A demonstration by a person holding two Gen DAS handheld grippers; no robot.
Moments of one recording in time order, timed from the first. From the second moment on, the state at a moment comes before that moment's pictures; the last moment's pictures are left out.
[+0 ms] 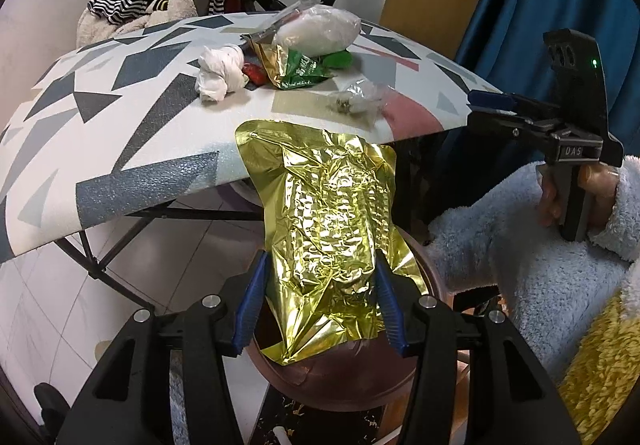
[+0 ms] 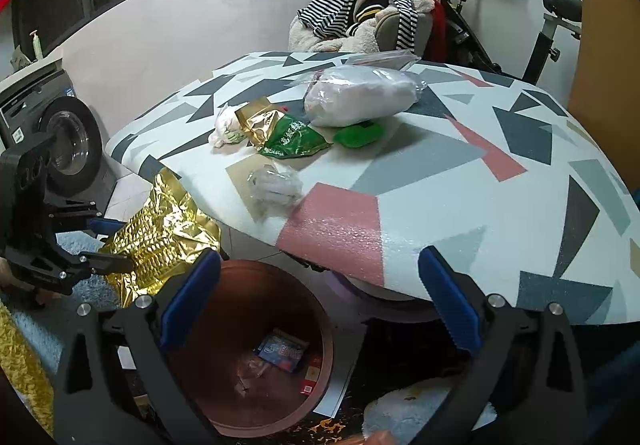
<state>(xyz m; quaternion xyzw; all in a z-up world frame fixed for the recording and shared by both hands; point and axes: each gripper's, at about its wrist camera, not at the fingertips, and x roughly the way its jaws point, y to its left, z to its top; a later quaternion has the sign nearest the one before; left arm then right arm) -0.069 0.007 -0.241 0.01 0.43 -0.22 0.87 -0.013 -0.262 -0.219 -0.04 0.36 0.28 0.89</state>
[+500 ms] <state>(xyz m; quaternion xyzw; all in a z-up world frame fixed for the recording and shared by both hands) -0.059 0.010 -0.237 0.00 0.43 -0.21 0.88 -0.008 -0.263 -0.222 -0.04 0.37 0.28 0.89</state>
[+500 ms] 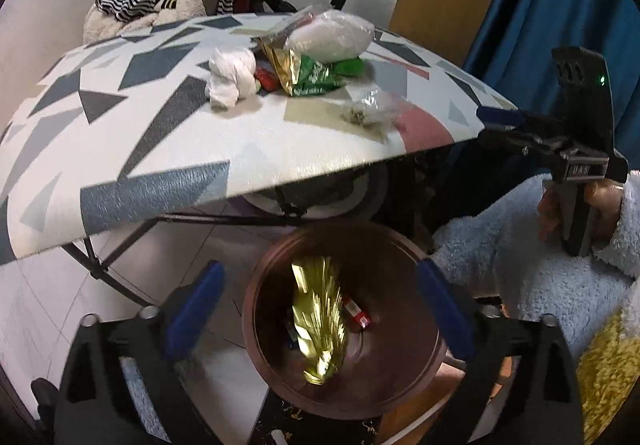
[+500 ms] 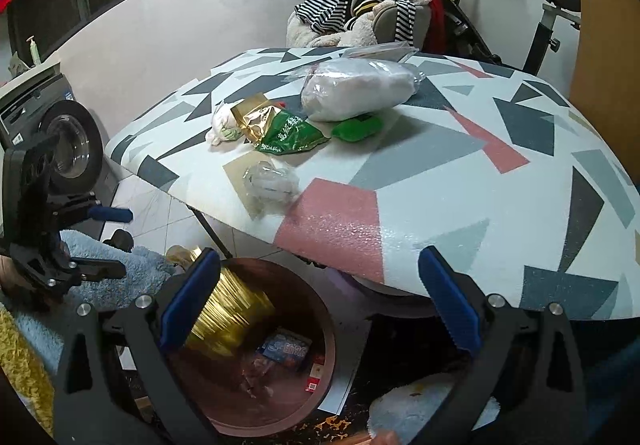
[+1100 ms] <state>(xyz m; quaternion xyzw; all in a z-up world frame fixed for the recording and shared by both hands) -0.035 0.033 -0.182 0.02 0.35 -0.14 0.92 0.000 -0.254 -0.216 -0.06 0.38 0.28 0.88</state>
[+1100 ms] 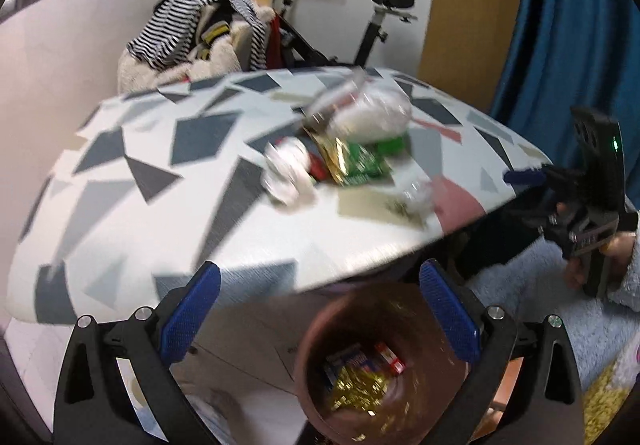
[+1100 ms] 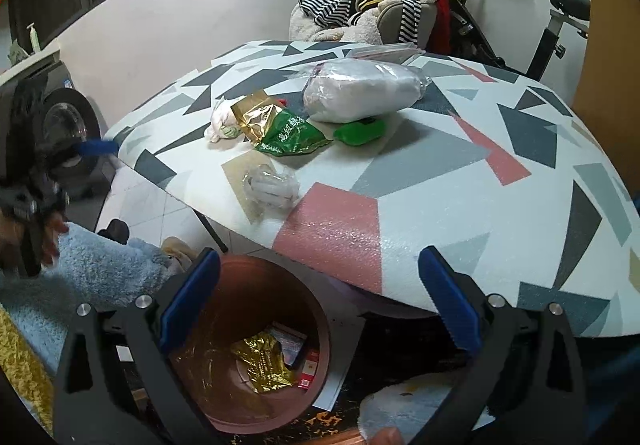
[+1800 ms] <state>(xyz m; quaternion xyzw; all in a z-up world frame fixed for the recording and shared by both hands) 0.001 0.085 -0.096 0.00 0.27 -0.10 0.96 0.051 -0.249 -0.174 -0.11 0.38 0.26 0.88</state>
